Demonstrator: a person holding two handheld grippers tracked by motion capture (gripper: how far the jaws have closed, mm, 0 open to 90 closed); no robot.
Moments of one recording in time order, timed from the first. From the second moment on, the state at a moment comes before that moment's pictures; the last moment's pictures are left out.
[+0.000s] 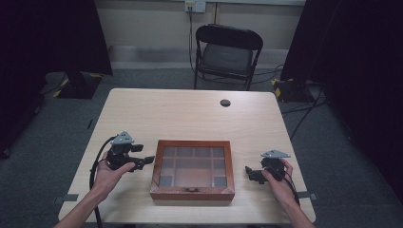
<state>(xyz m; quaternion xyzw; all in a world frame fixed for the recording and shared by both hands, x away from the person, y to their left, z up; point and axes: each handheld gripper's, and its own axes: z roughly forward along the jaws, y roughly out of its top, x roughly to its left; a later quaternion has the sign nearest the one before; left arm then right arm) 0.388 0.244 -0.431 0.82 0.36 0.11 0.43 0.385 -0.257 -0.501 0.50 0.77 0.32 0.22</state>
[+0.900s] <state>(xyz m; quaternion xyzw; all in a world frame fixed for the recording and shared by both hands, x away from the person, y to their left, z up) 0.366 0.196 -0.412 0.83 0.28 0.06 0.47 0.385 -0.257 -0.501 0.50 0.78 0.32 0.22</state>
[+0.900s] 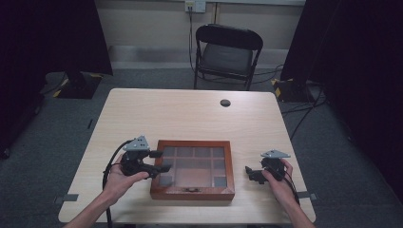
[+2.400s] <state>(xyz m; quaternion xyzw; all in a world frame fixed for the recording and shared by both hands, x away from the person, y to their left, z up) 0.351 0.125 -0.407 0.87 0.20 -0.01 0.46 0.386 -0.258 -0.501 0.50 0.78 0.32 0.22</state>
